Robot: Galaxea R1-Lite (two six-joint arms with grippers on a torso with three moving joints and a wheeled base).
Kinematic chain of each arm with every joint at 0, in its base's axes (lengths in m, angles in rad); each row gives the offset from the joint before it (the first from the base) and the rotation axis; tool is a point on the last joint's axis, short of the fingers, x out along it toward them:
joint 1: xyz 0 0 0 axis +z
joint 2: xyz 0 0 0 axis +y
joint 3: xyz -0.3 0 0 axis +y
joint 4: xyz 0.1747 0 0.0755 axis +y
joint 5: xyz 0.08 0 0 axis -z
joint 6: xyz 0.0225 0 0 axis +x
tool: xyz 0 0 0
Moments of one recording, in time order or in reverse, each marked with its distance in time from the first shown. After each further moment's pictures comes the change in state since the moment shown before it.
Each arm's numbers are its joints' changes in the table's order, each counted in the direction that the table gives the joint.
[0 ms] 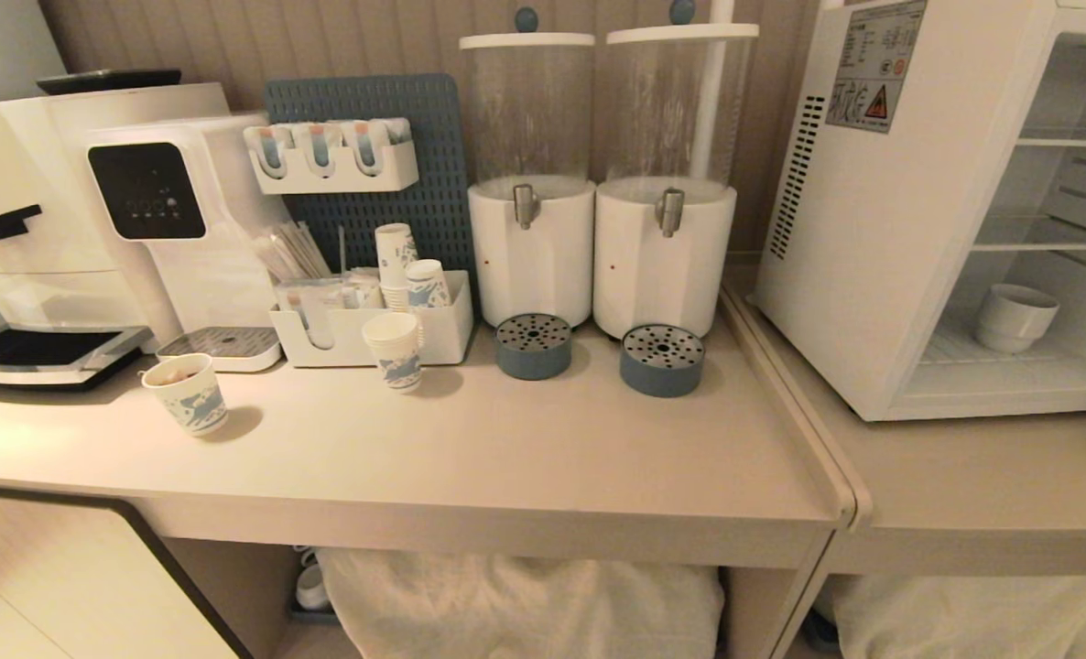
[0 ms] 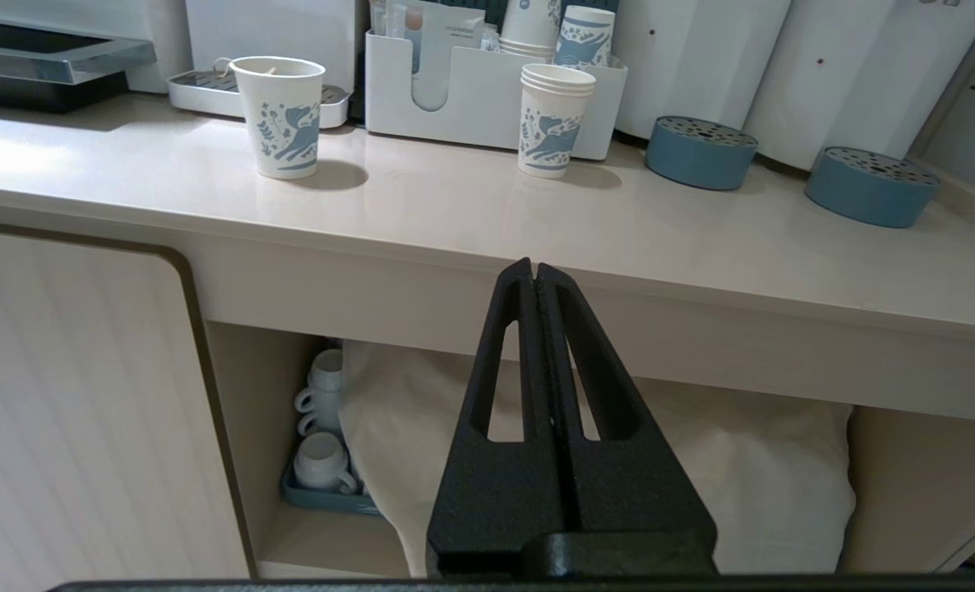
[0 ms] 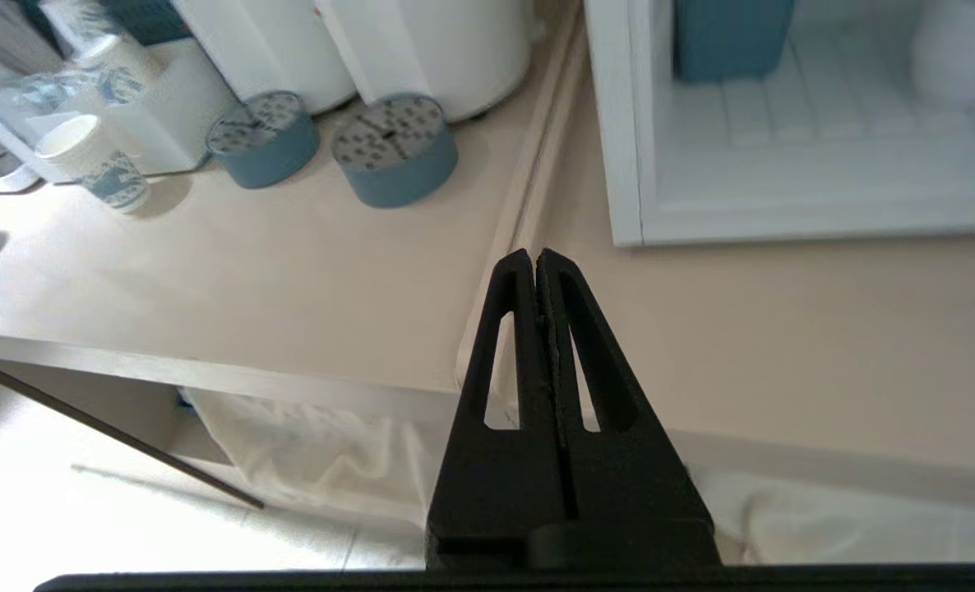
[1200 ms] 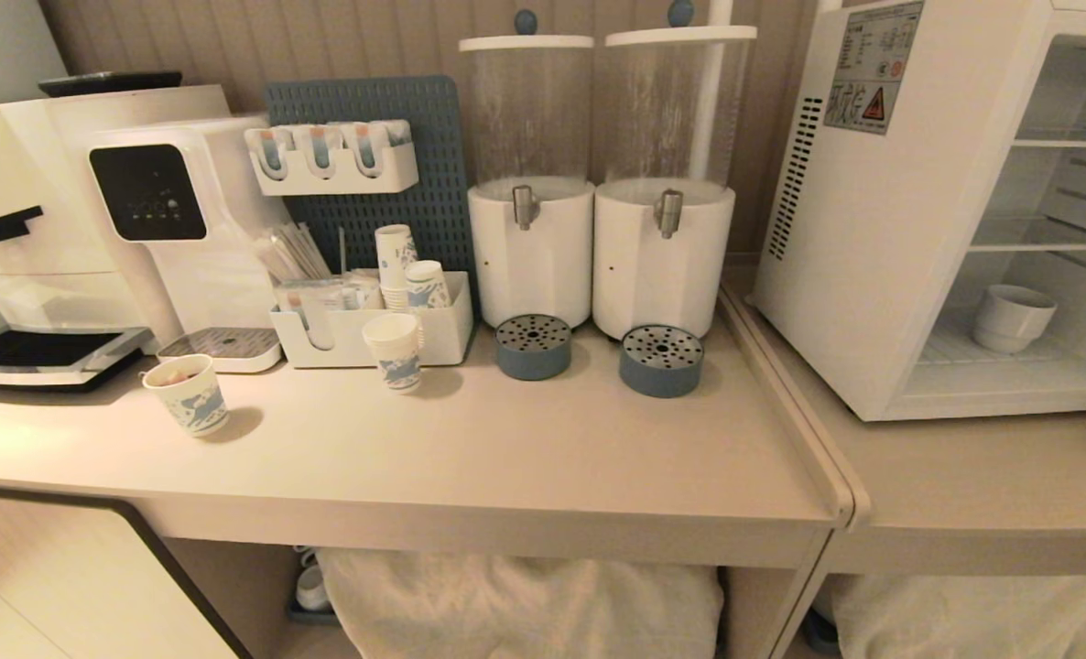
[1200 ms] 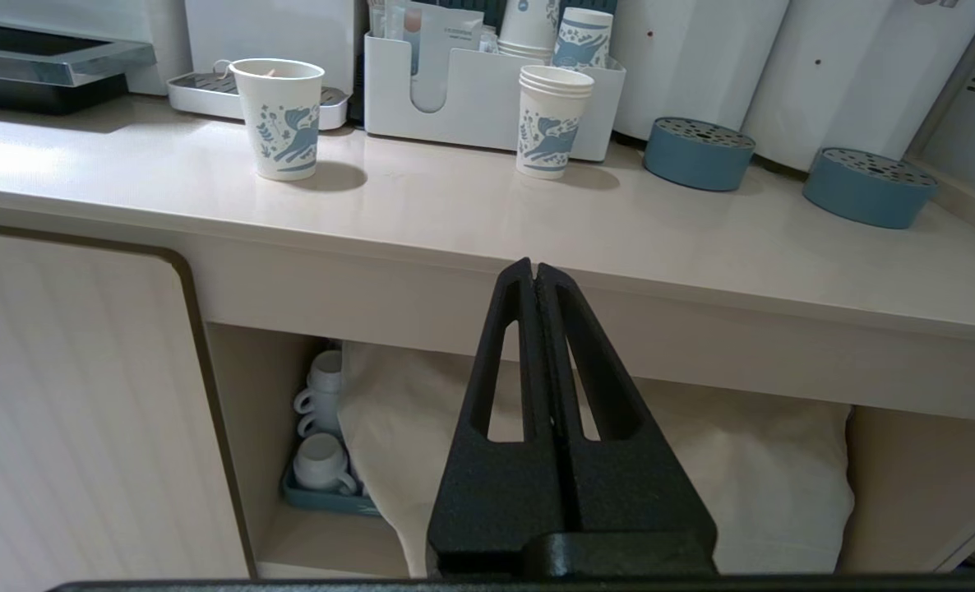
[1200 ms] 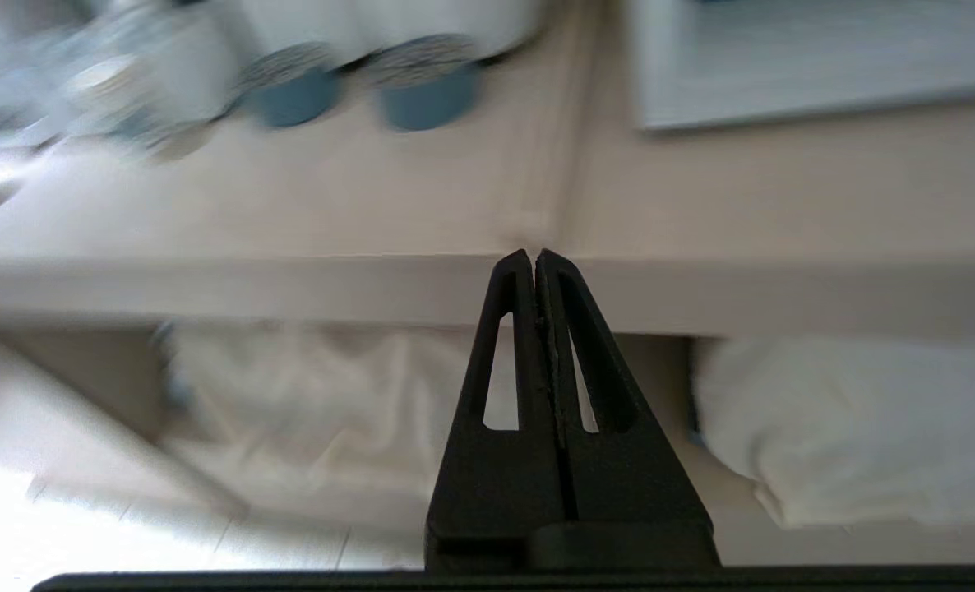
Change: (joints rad) left arm 0.000 0.000 0.000 0.000 0.000 0.001; right arm 0.671 -0.690 0.291 0.219 0.769 0.192
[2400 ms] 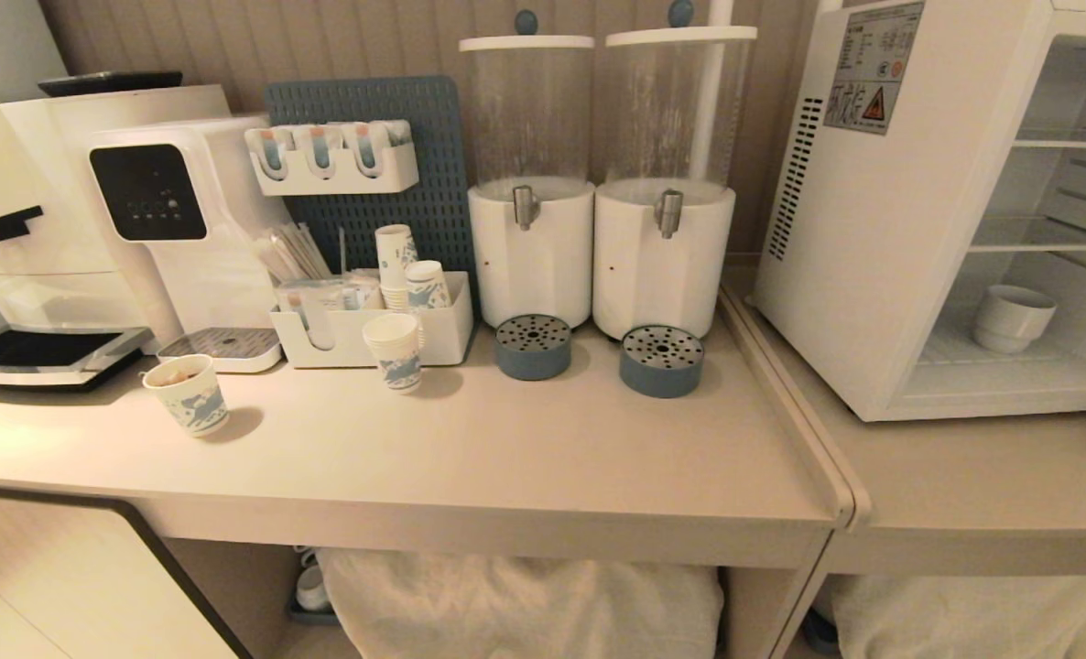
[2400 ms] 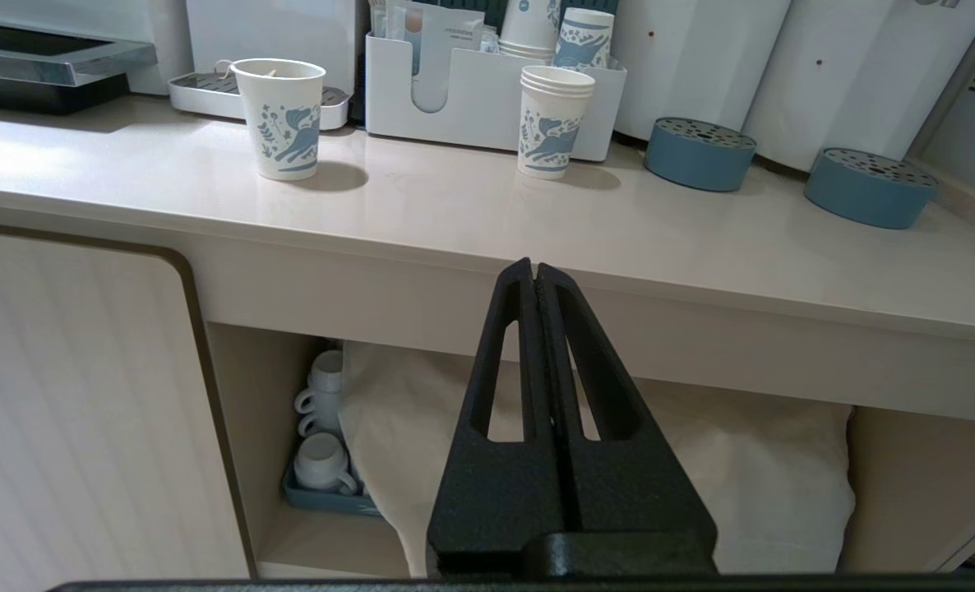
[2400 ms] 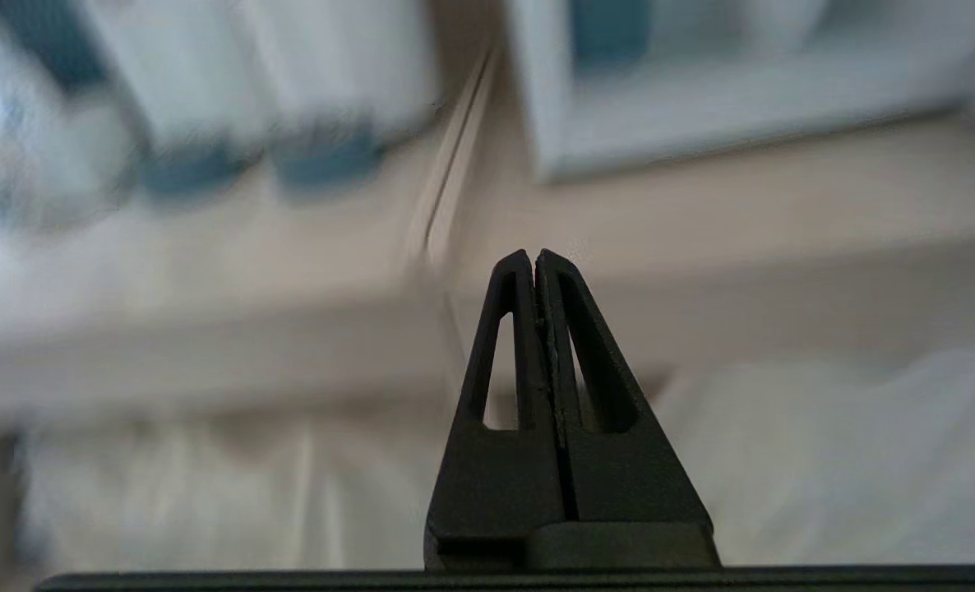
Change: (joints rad) left arm 0.000 0.000 0.000 0.000 0.000 0.000; right arm 0.003 -0.296 0.438 -0.320 0.125 -0.048
